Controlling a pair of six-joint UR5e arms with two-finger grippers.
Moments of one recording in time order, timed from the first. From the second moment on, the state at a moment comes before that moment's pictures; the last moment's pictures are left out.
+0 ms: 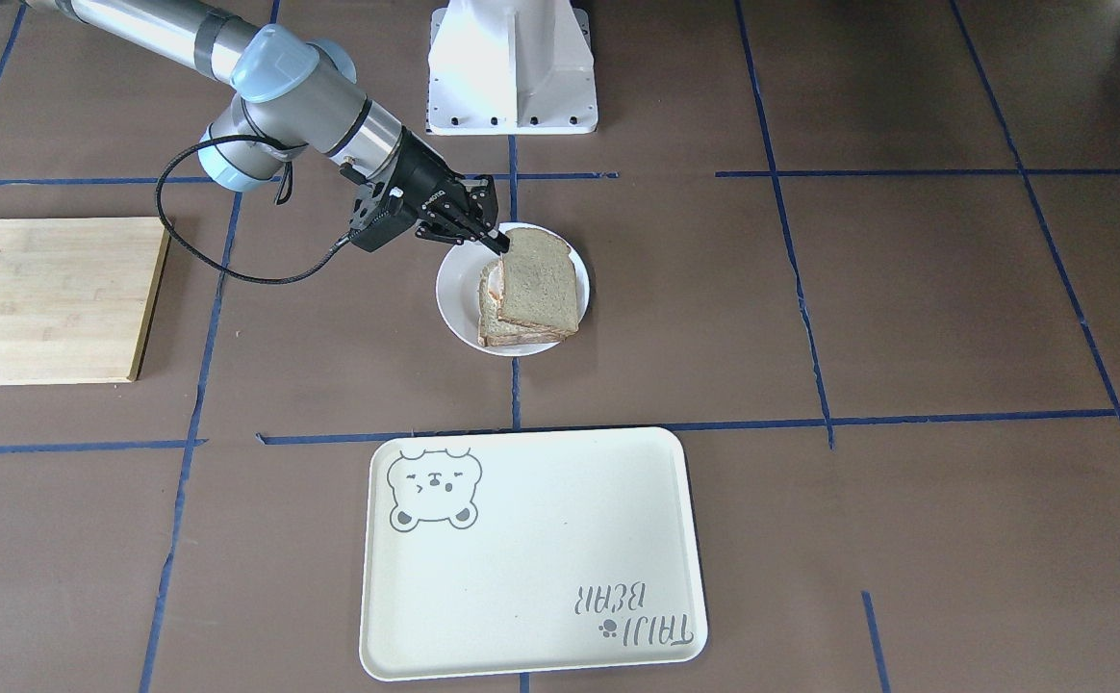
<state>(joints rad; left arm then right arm) -1.54 -1.44 -1.78 -1.41 -2.33 0.18 0.43 -1.15 1.62 -0.53 1.79 1.58</state>
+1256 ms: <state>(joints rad) -1.54 -1.44 -1.78 -1.43 -2.33 0.18 0.45 -1.18 1.62 -0.67 1.73 1.54</state>
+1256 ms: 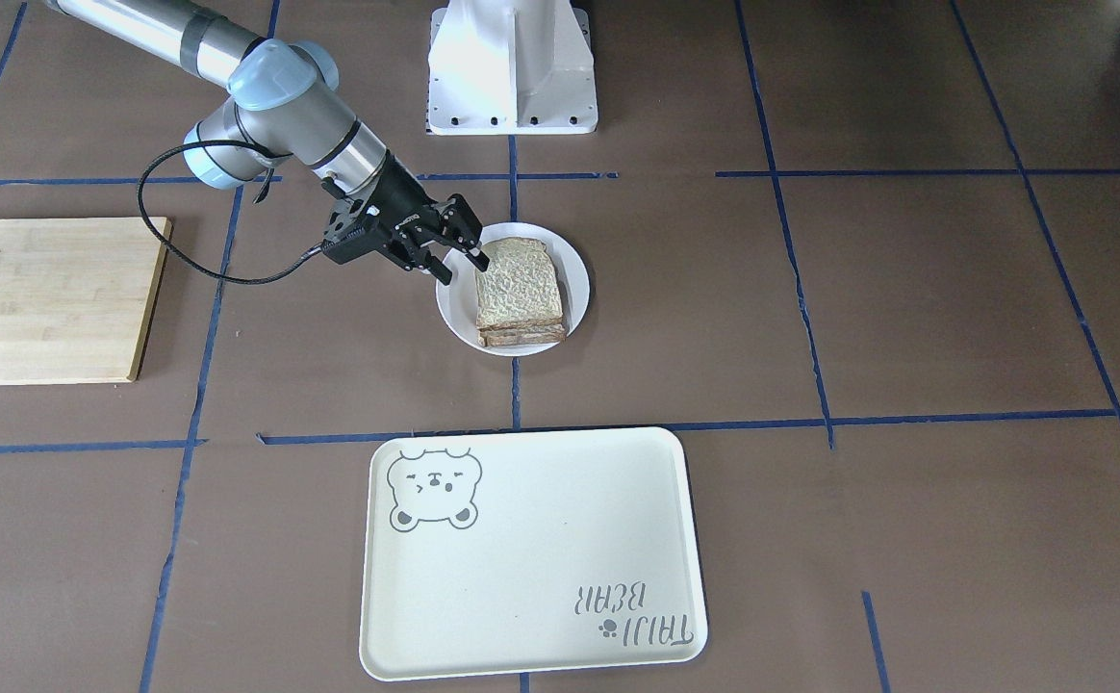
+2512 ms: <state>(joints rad) -1.52 -1.55 -1.79 -1.66 -2.33 -0.05 1.15 -1.40 1.94 -1.72 2.26 0.29</state>
